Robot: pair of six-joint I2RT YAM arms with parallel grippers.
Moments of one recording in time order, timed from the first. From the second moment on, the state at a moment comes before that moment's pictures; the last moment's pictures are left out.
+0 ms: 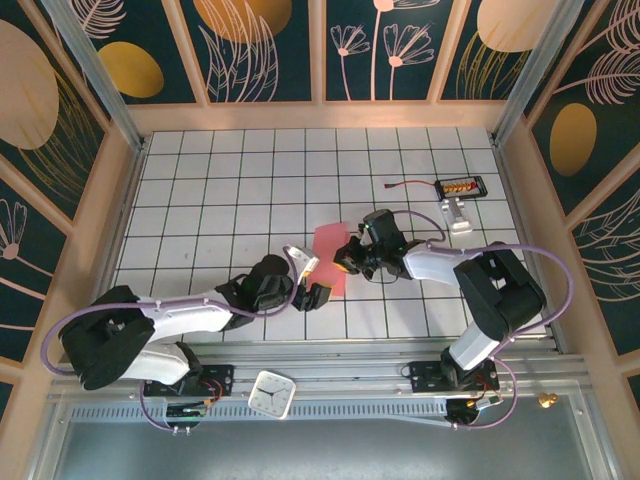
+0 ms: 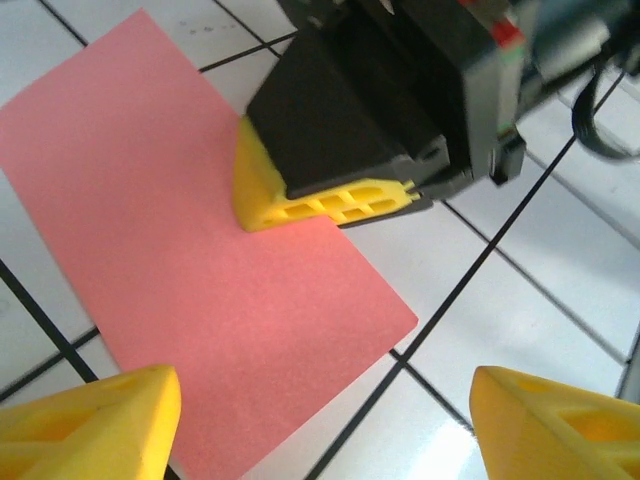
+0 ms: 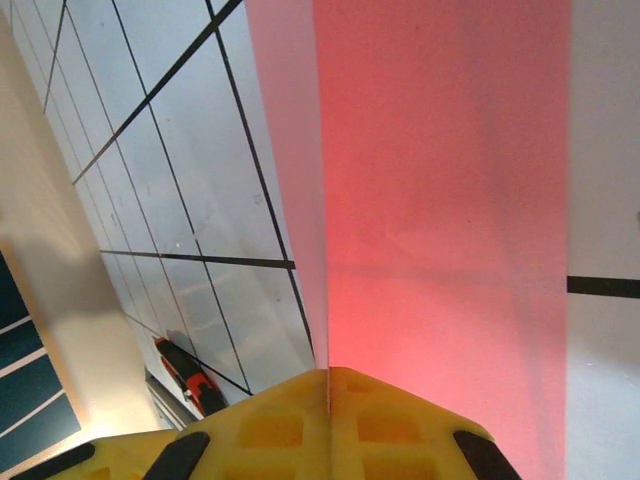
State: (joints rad) left arm -0.92 1.37 0.46 0.37 0.07 -0.27; right arm 0.58 1.62 0.72 0.06 -0.52 1.09
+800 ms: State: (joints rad) left arm -1.05 1.59 0.60 0.37 -0.21 0.00; right arm 0.57 1.65 0.74 0.04 -0.55 1.10
